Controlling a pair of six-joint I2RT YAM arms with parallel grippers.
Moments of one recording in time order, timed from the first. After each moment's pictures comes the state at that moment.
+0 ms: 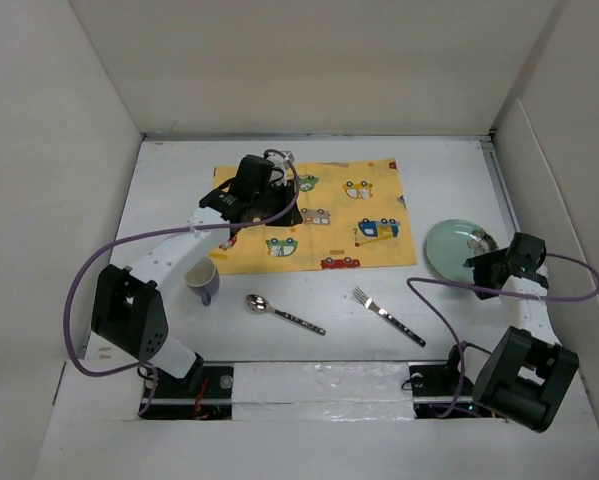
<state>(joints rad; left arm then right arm) -0.53 1.51 1.26 -0.47 0.21 -0.40 -0.46 1.08 0.59 -0.43 -0.08 0.88</state>
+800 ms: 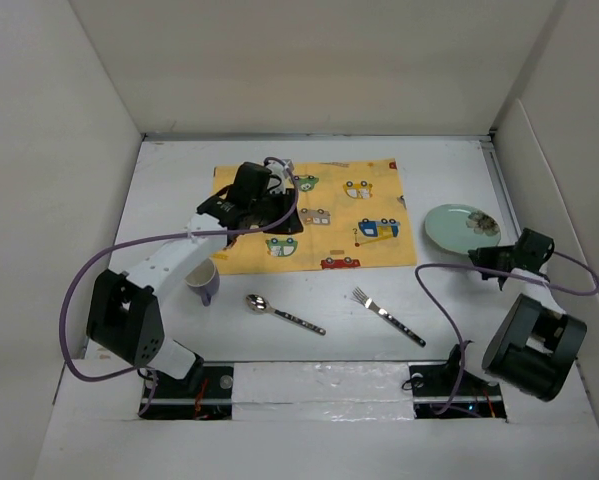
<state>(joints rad) -0.53 1.47 1.17 -0.45 0.27 -0.38 -0.56 1.30 0.54 -0.07 -0.28 1.09</state>
